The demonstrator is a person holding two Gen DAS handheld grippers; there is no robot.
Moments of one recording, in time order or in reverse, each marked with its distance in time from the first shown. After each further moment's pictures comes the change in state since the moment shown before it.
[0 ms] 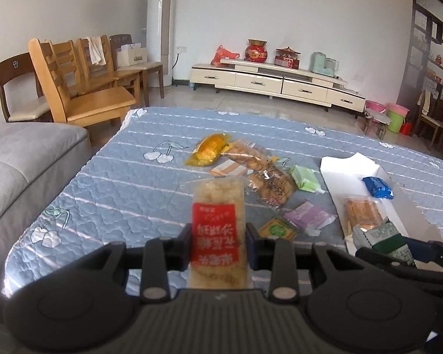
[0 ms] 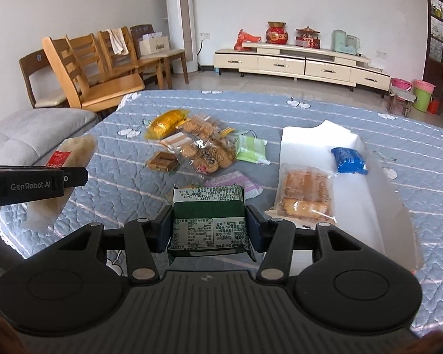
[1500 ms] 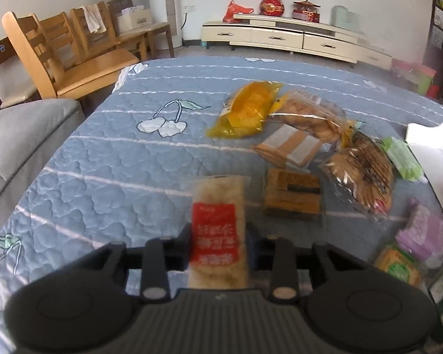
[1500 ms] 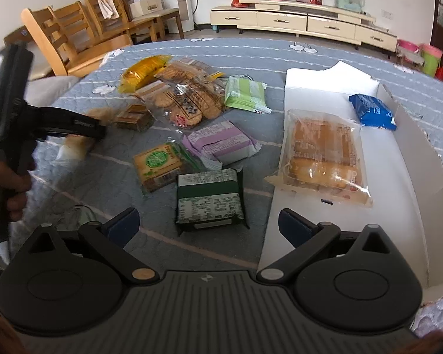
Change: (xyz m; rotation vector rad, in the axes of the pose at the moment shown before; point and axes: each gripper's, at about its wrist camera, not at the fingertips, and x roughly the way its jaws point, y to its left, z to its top) left arm 0.178 0.032 0.018 0.052 0.178 0.080; right arm 0.099 -0.012 -0.019 0.030 0.183 0.006
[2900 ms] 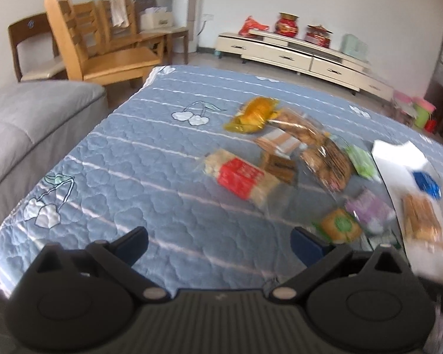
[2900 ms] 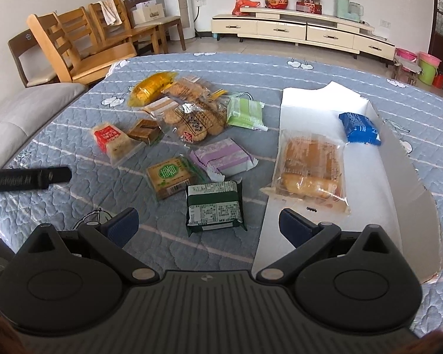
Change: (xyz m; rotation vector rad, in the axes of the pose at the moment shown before) left arm -0.088 0.025 -0.038 -0.154 -0.044 -0.025; right arm -0.030 0.007 0.007 -0.004 -0.027 -0.001
